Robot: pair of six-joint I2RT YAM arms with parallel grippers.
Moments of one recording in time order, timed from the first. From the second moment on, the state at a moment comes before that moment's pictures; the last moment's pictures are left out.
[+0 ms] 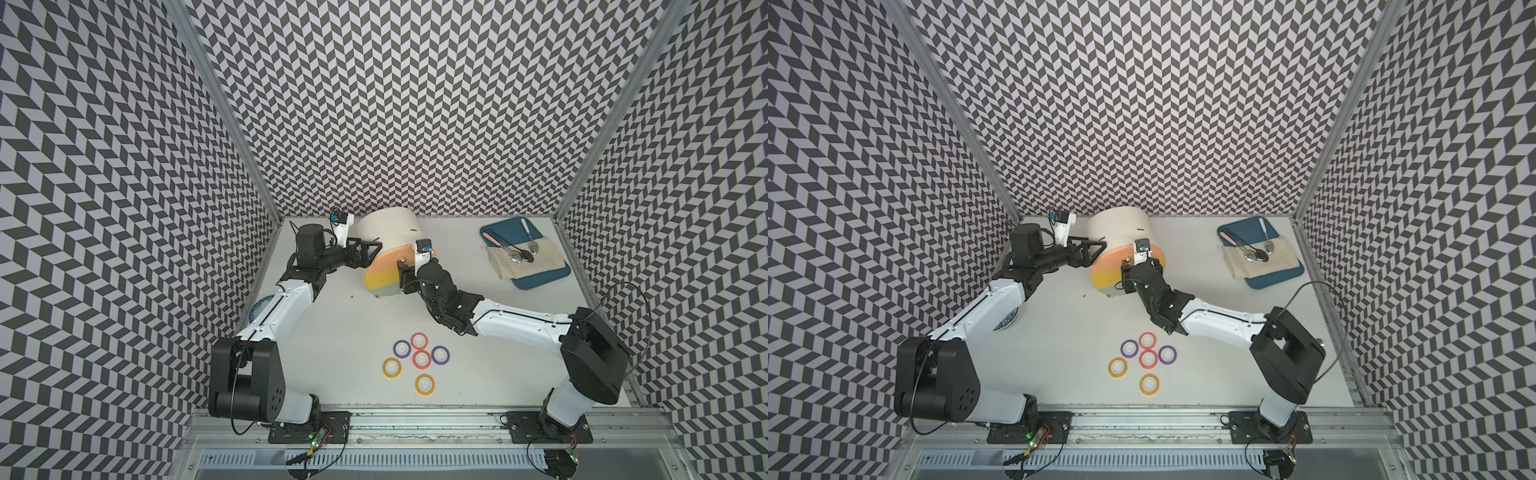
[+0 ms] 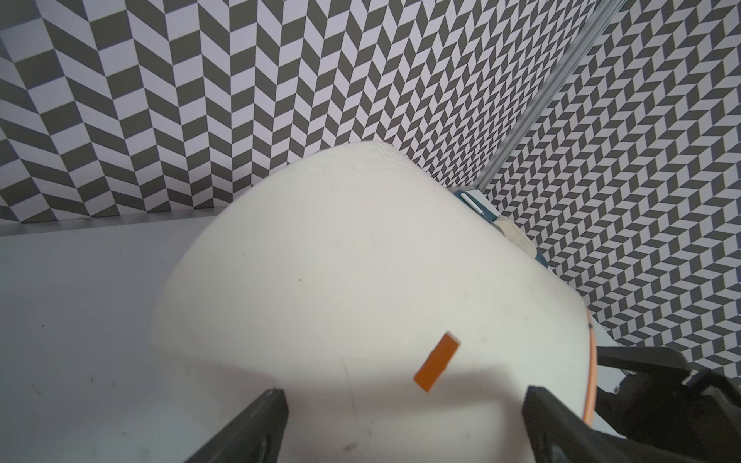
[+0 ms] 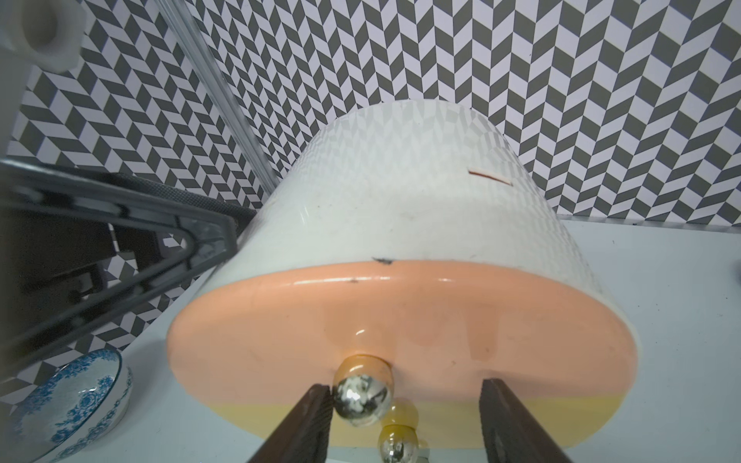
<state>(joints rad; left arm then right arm) -0.11 1.44 1.02 0.03 0.67 -0.18 0.92 1.69 1.11 0.26 0.49 0.34</state>
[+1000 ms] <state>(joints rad) -0.10 1.44 1.02 0.02 0.69 -0.17 0.93 1.74 1.16 0.28 0.52 0.35</state>
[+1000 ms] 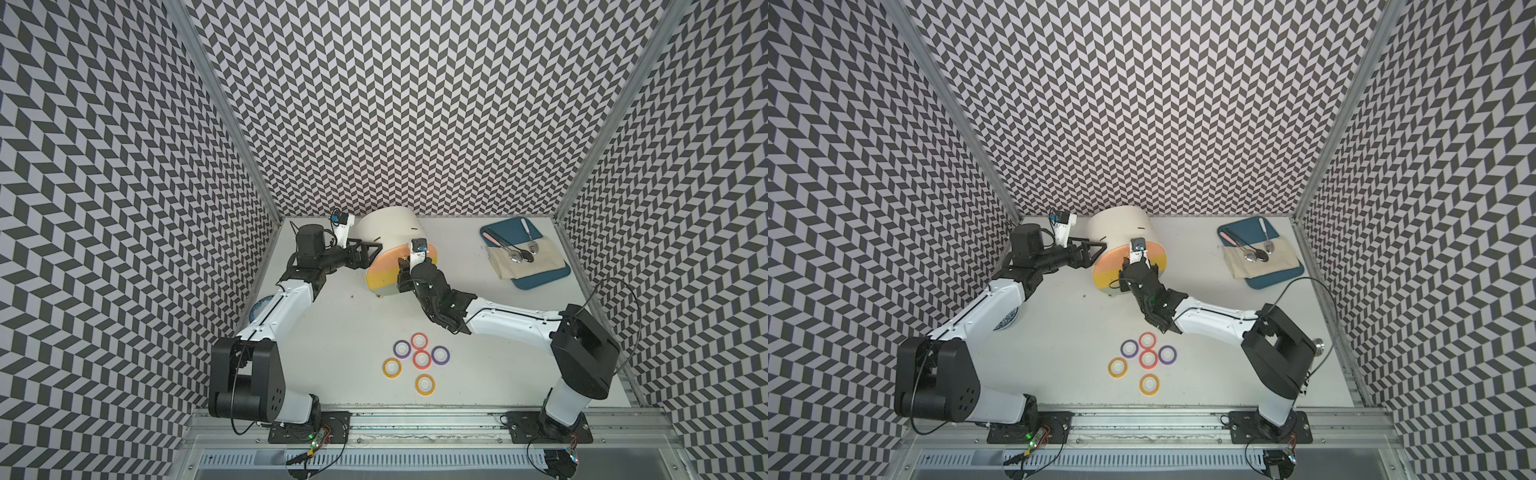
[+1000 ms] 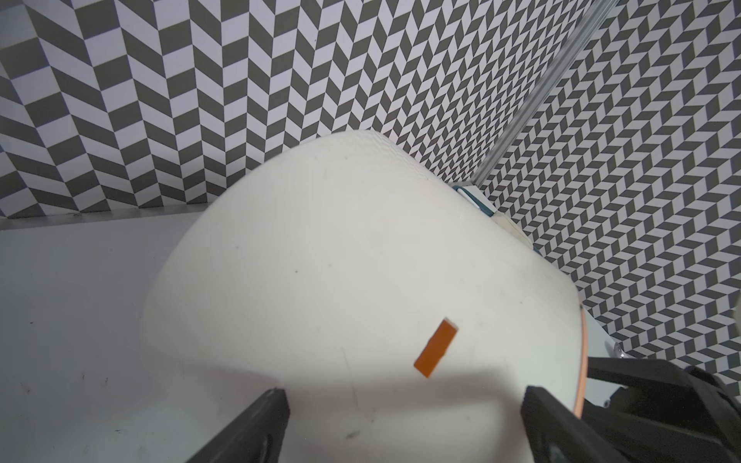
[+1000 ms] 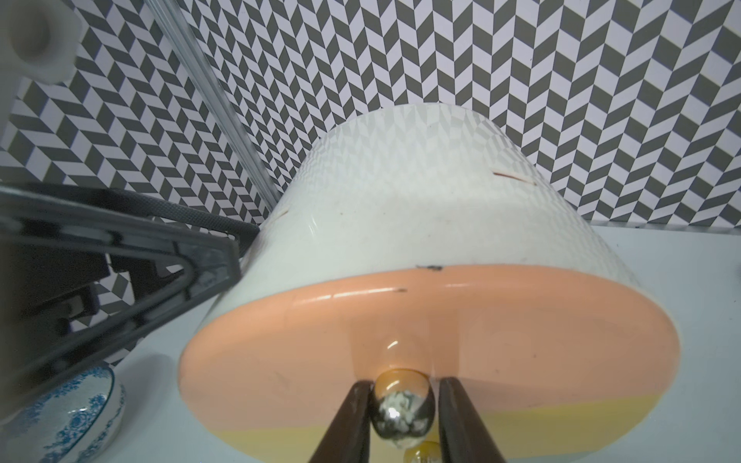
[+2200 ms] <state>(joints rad) -0.10 1.44 1.02 0.01 0.69 -0.17 1.06 1.53 0.99 0.17 0.60 0.45</state>
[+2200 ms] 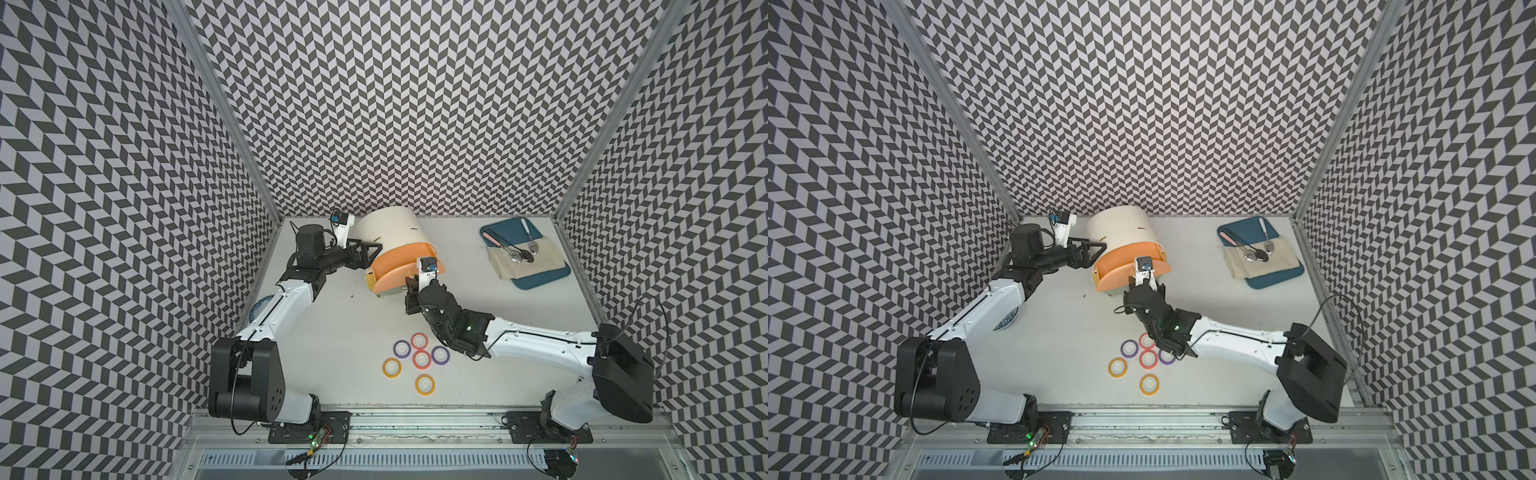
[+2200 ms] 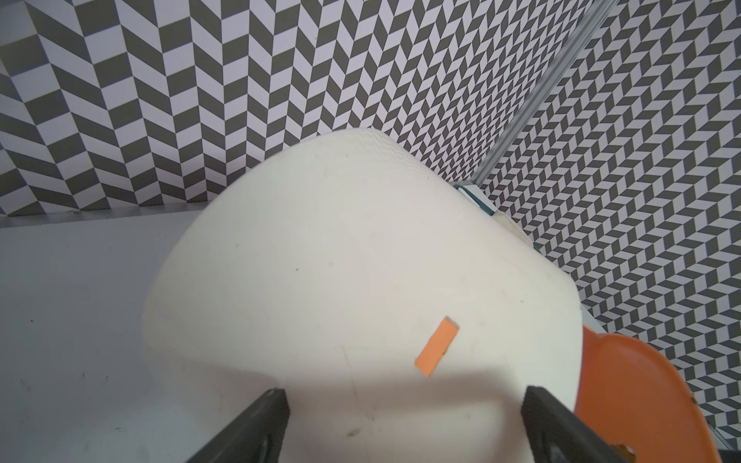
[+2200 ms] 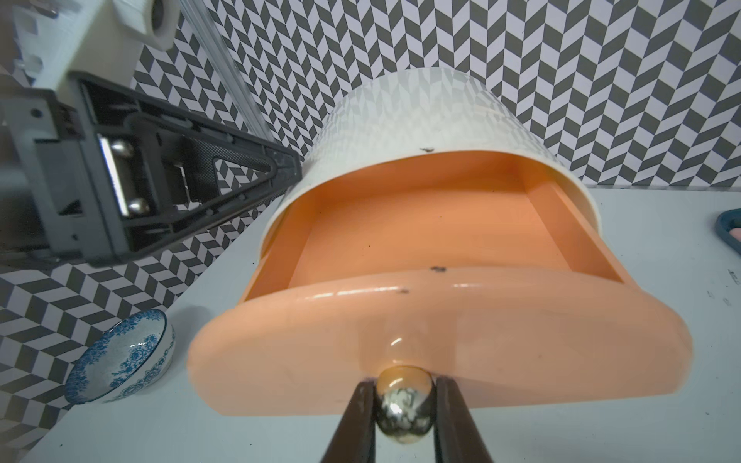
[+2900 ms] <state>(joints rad) -0.10 1.44 1.02 0.01 0.69 -0.17 1.09 1.49 0.96 0.13 0.63 0.46</state>
